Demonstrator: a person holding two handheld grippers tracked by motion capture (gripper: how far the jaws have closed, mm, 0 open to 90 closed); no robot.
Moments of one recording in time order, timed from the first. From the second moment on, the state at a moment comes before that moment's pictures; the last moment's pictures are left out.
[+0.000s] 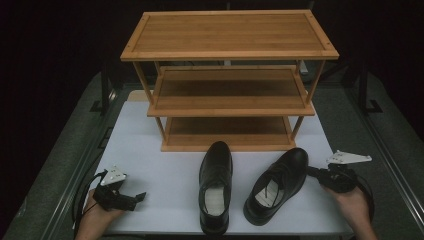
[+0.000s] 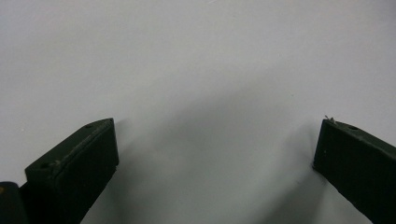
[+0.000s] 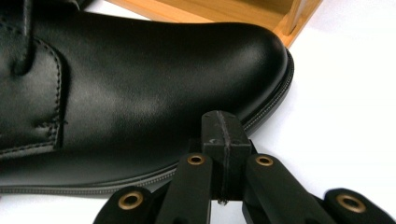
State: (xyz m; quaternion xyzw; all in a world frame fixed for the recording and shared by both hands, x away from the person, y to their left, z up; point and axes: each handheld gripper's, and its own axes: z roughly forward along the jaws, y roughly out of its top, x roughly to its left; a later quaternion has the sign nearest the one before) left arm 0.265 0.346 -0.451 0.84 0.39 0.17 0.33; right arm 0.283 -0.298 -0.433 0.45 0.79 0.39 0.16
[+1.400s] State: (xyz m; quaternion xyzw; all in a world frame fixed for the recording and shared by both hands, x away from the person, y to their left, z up) left arm 0.265 0.346 -0.451 0.84 0.40 0.17 0.33; right arm 0.347 -0.232 -0.430 0.40 0.81 0.42 0.12
